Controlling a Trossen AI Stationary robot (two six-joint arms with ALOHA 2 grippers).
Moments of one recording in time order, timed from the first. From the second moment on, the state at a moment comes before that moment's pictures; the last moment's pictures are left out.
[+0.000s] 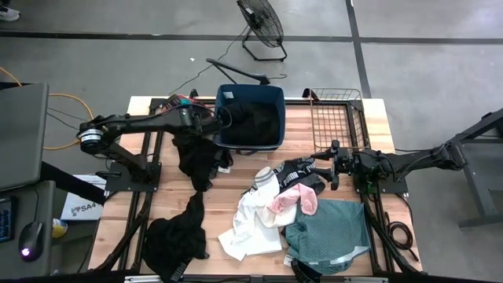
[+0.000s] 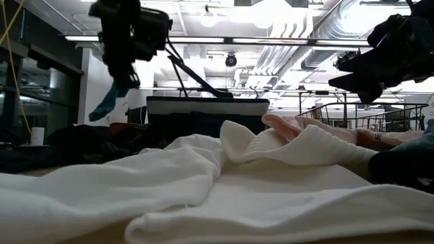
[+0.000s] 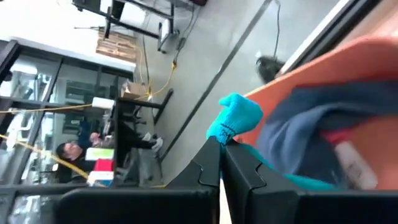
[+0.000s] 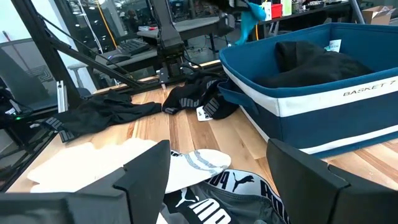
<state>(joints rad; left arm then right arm) 0.33 1.43 1.08 -1.12 -1.16 -0.37 0.10 0.28 0.01 0.16 0.23 0.26</state>
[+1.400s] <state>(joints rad) 0.49 1.43 0.85 -0.58 -0.75 -0.26 0.10 0.28 0.01 0.16 0.23 0.26</state>
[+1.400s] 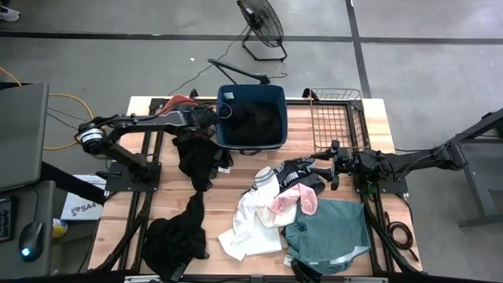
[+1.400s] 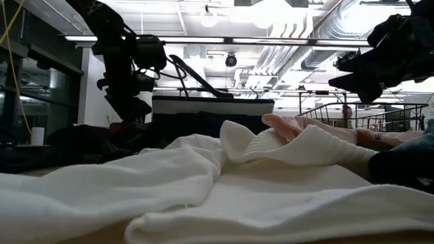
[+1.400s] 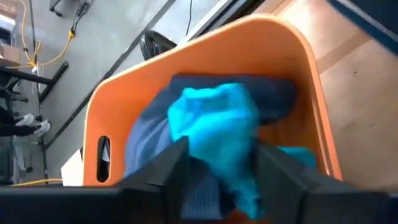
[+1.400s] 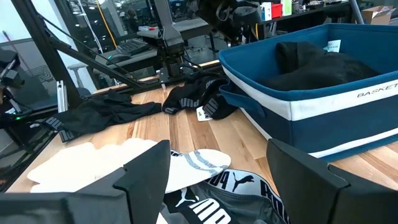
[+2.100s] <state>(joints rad) 0.46 1.25 0.85 -0.67 -0.76 -0.29 0.10 0.28 0.01 0.16 0.23 0.26</state>
